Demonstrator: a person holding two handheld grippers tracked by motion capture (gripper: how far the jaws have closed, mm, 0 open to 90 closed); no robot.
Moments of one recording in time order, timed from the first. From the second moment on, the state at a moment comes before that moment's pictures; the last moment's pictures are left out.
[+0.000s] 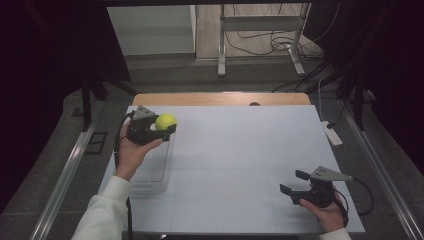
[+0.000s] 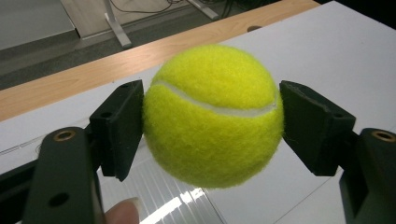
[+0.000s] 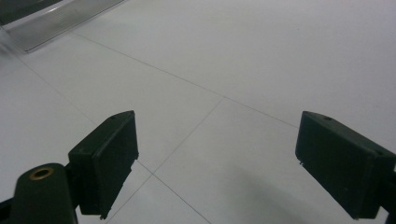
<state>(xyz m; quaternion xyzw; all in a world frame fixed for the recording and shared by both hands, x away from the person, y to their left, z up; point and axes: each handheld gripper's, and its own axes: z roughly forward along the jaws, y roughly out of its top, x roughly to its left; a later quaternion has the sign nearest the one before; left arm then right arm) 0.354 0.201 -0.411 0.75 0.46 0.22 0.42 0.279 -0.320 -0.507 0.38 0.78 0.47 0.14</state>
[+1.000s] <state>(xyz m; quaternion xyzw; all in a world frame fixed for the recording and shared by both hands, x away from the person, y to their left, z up) 0.370 0.229 -0.422 0.73 0.51 0.24 0.39 0.278 -0.325 -0.506 0.39 0.77 0.48 0.14</state>
